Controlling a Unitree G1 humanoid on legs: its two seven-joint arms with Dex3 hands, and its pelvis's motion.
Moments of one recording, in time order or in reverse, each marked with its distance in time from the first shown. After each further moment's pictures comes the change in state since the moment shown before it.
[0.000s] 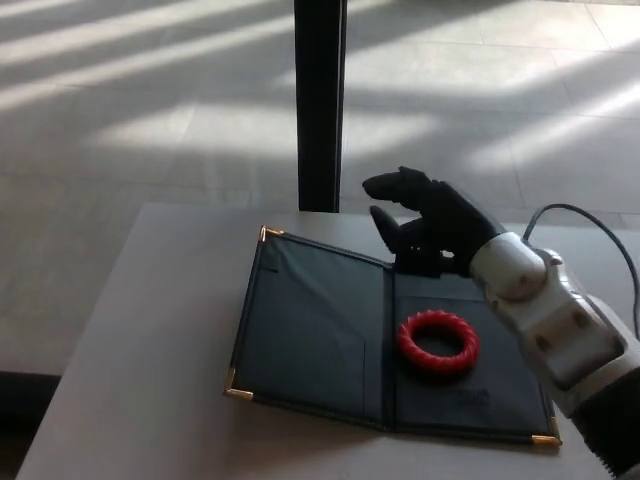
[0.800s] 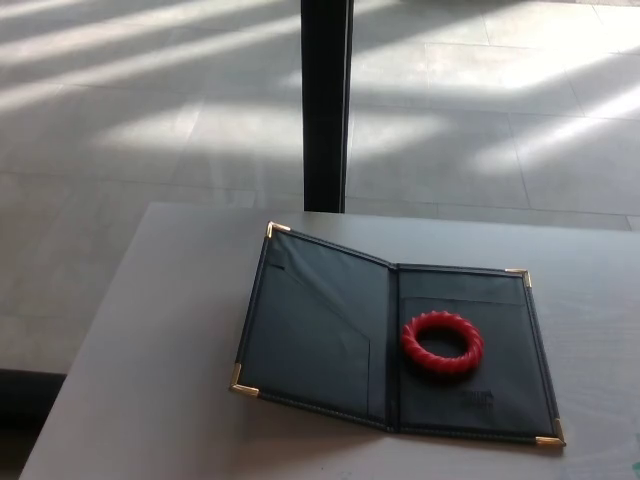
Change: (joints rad) left_arm 0.062 -0.019 0.016 0.000 -0.003 0.000 0.000; right_arm 0.242 -0.233 -0.737 -0.191 0.169 0.046 0.027
